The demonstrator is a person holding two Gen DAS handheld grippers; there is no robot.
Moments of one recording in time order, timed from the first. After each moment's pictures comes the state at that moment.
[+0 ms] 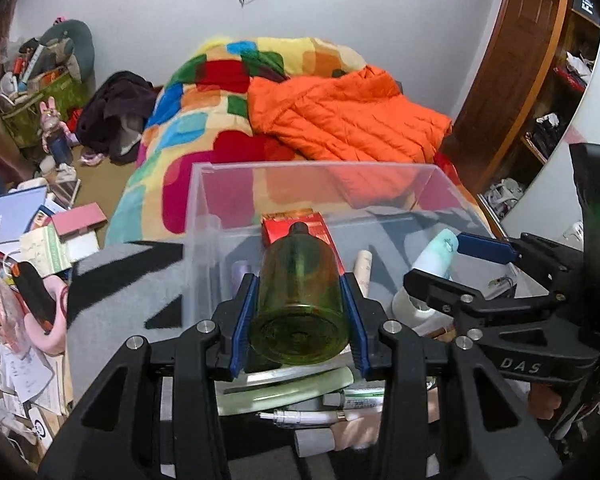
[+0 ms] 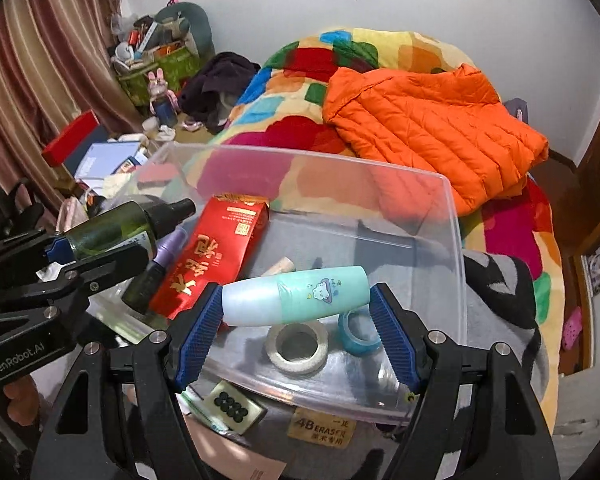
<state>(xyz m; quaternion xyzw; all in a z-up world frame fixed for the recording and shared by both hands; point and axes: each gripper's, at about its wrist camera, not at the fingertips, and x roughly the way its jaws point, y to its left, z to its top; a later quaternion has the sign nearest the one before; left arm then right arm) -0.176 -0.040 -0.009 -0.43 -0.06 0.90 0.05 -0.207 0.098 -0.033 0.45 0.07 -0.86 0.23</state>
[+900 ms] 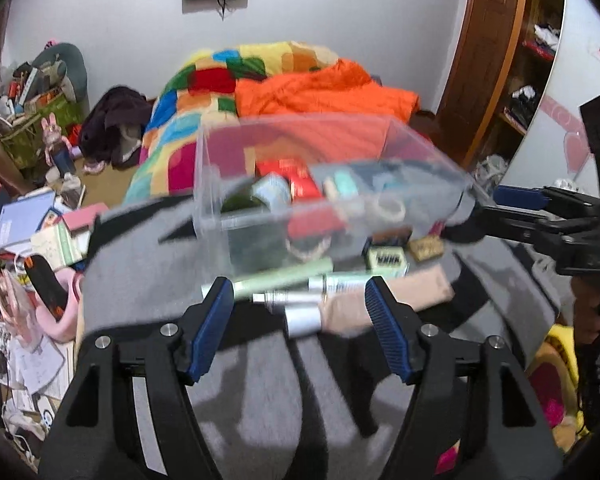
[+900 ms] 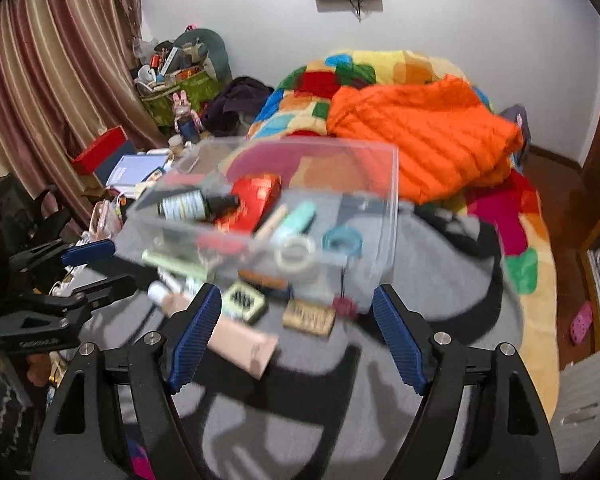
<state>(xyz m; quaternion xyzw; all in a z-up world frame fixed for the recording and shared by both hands) -0.081 -0.029 -0.019 -0.42 -0.01 0.91 0.07 -0.125 0.168 -0.015 0.42 0.03 -0.87 0.27</state>
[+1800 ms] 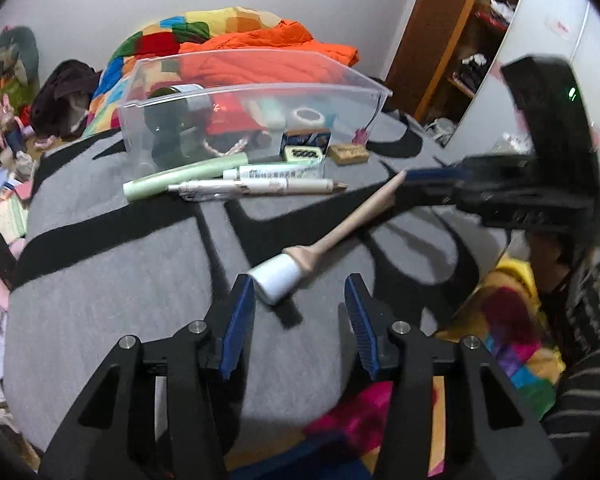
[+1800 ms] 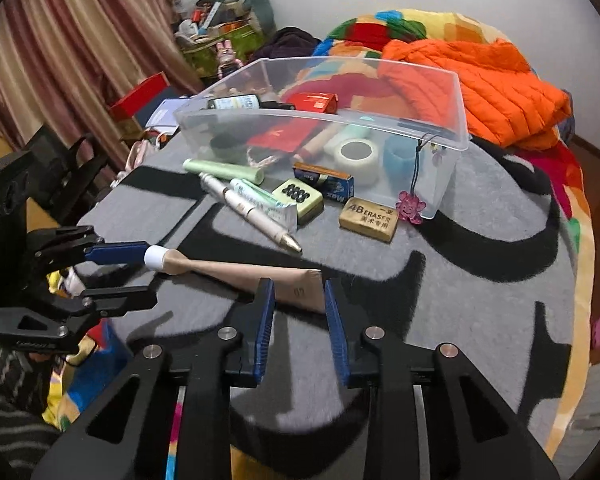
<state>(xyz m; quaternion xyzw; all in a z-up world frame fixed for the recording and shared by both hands) -0.016 -0.004 -0.048 -0.45 -0.02 0.88 0.16 -0.085 0.164 -0.055 0.46 0.07 -0.81 0.34</state>
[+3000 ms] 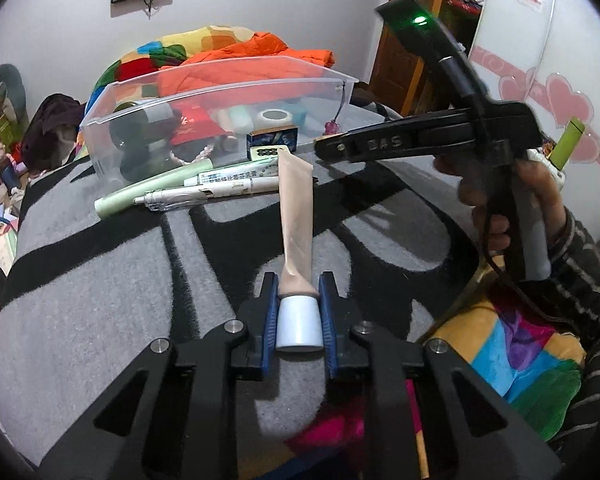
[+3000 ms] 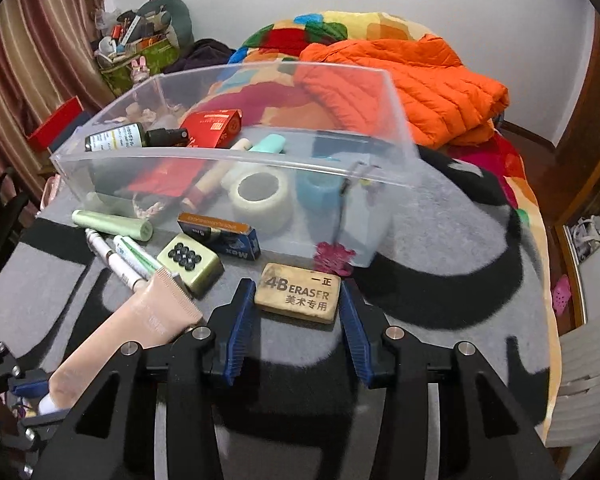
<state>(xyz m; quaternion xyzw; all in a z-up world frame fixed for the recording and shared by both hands) -0.009 0.025 -0.060 -0.42 0.02 0.89 0.19 -0.135 0.152 -0.075 0.45 0.07 -0.87 0.20</state>
